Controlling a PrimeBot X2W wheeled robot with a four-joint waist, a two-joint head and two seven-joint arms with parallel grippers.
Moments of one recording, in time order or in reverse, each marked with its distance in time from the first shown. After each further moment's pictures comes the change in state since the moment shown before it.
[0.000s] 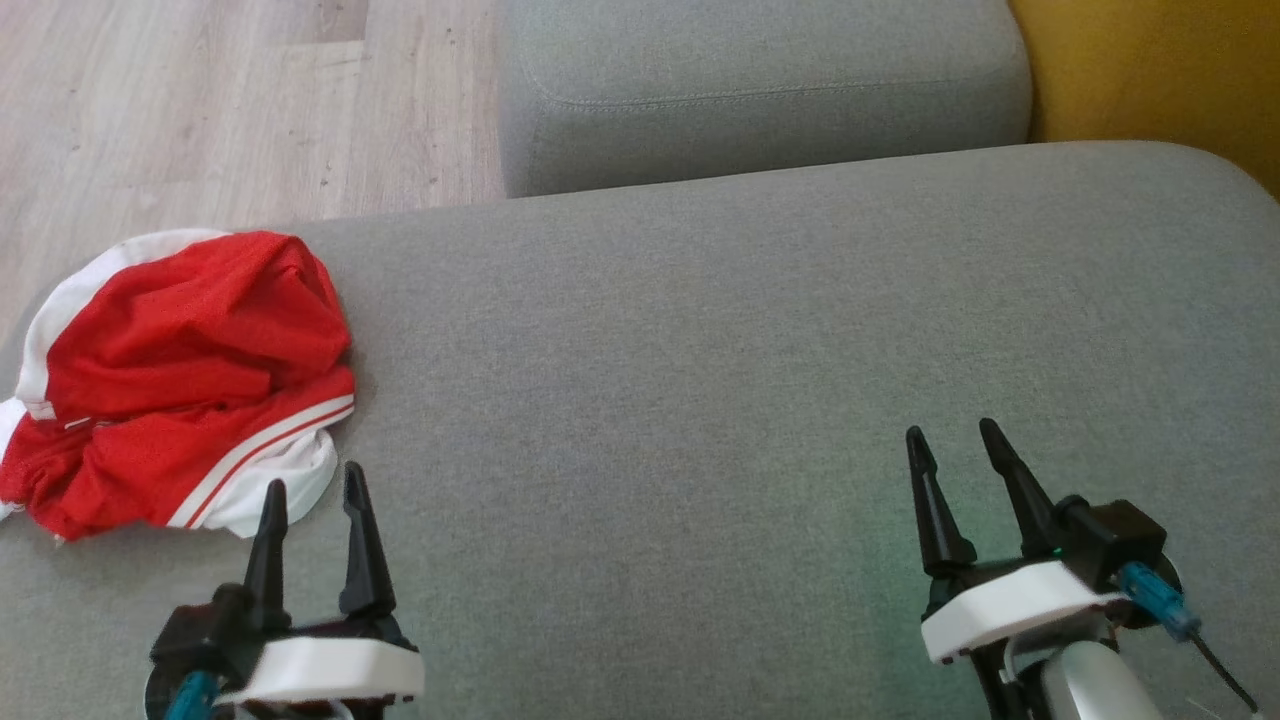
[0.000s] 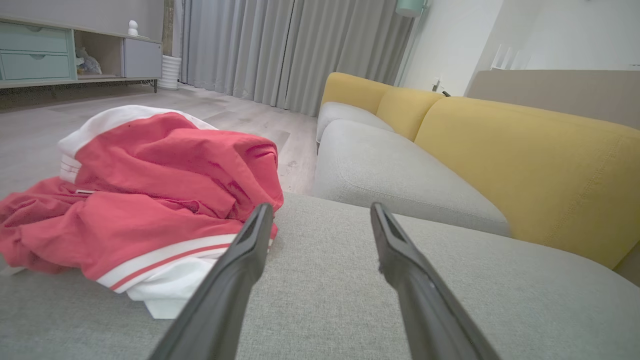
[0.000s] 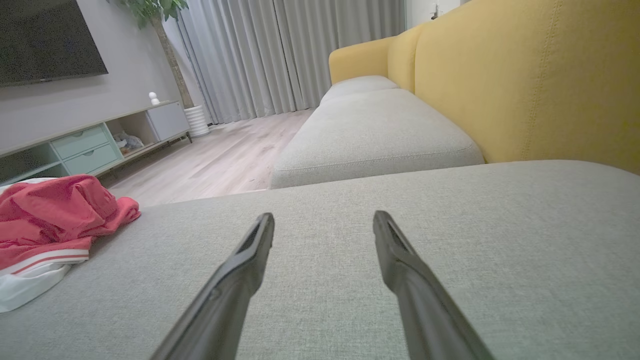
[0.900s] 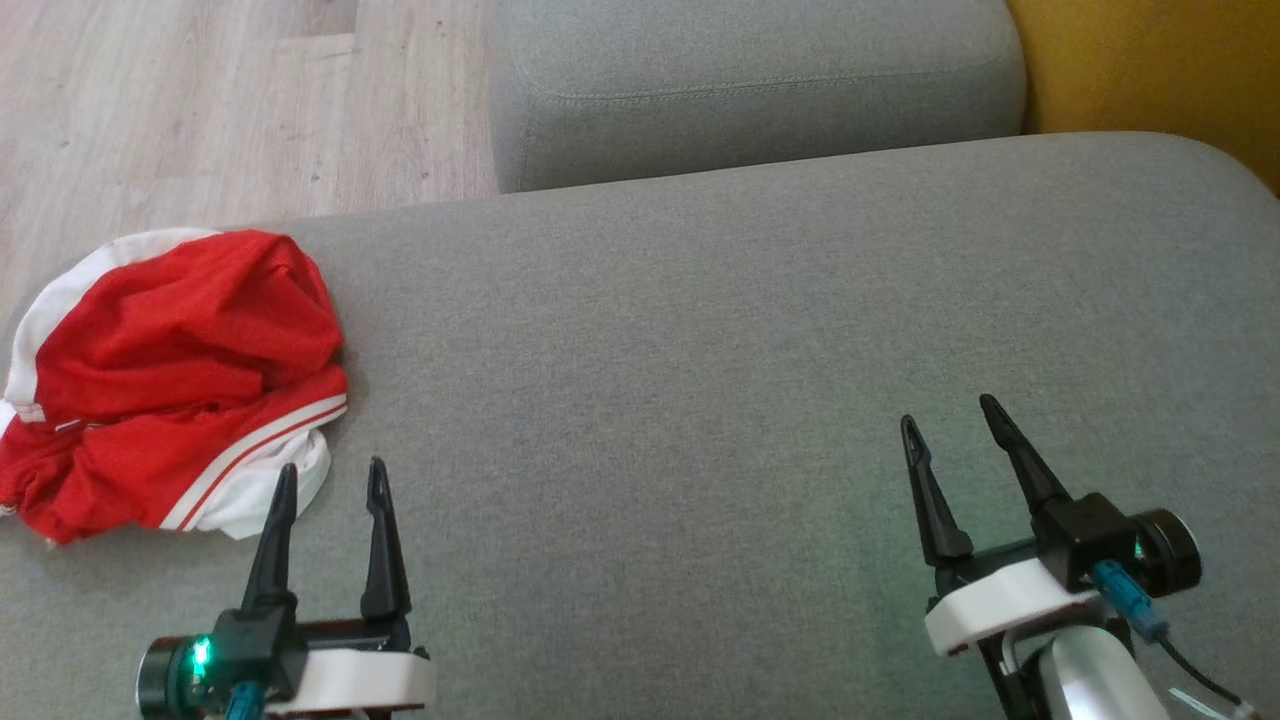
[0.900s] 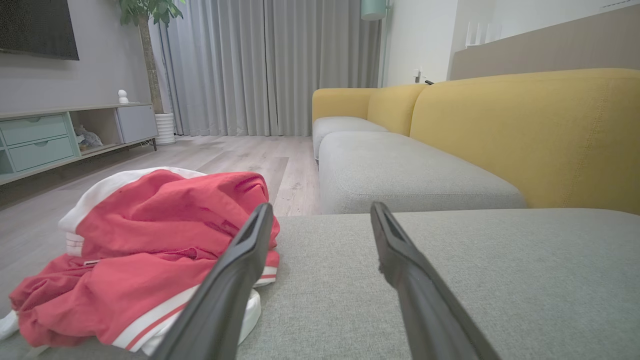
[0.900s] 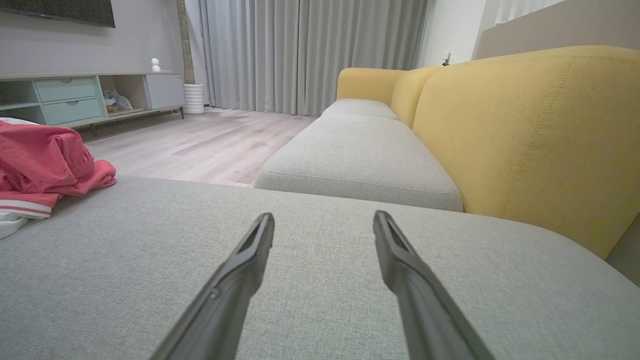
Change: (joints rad) left arm 0.007 0.001 -0.011 -0.022 0.245 0.051 -0.057; right arm -0.023 -0.001 -0.028 -0.004 -0.262 0.000 -0.061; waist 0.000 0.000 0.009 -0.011
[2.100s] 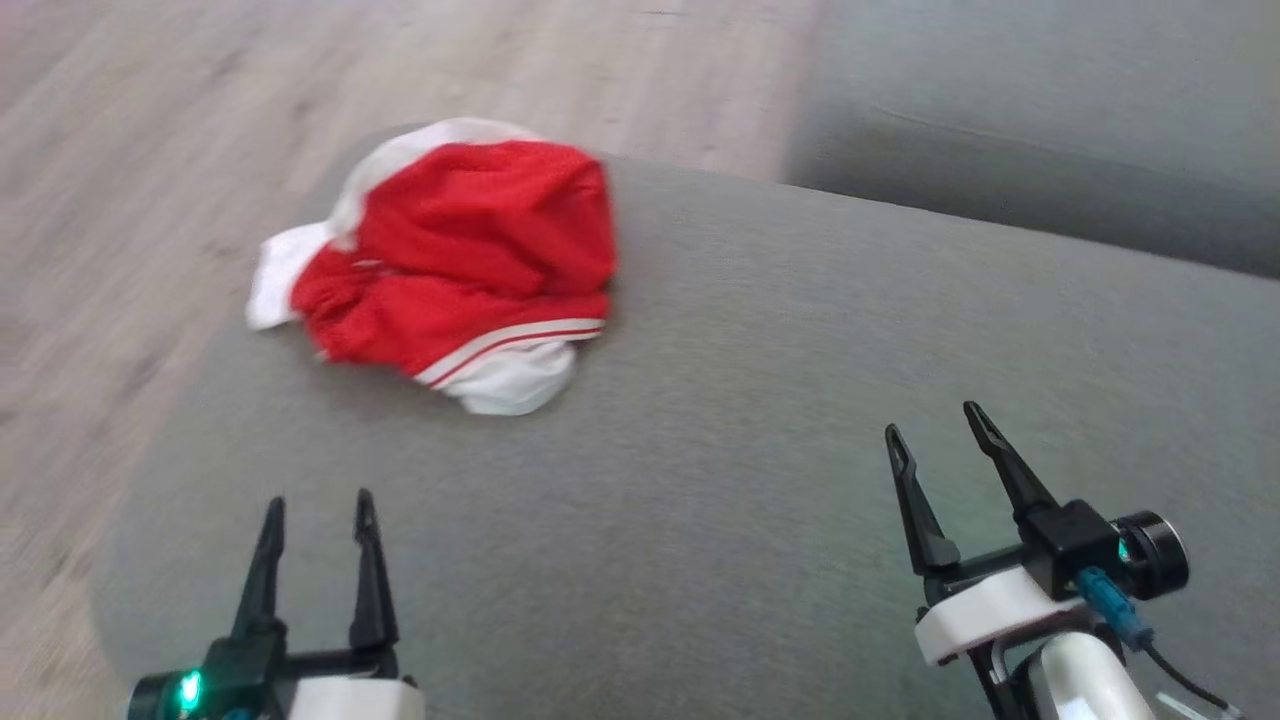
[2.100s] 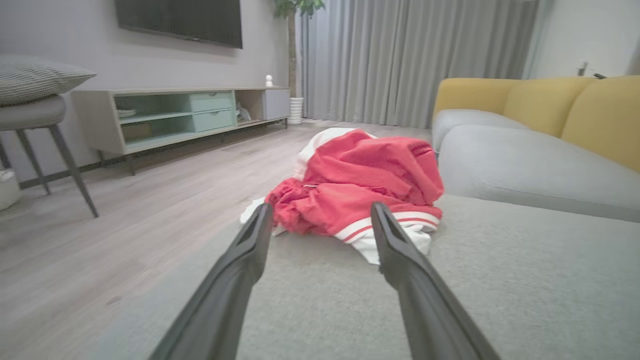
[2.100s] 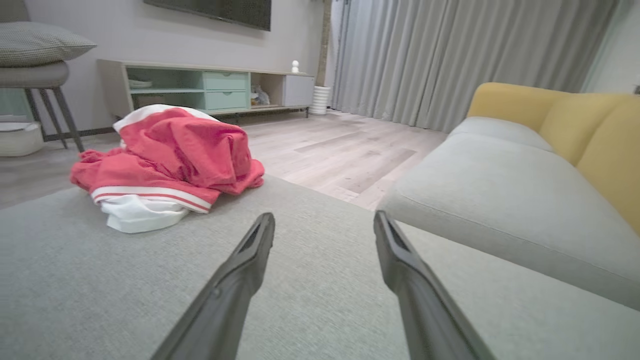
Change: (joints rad) left arm 0.043 0.003 0.013 0.004 0.010 0.019 0.000; right arm 0.008 -0.001 0.023 -0.004 -0.014 0.000 0.000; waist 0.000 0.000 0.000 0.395
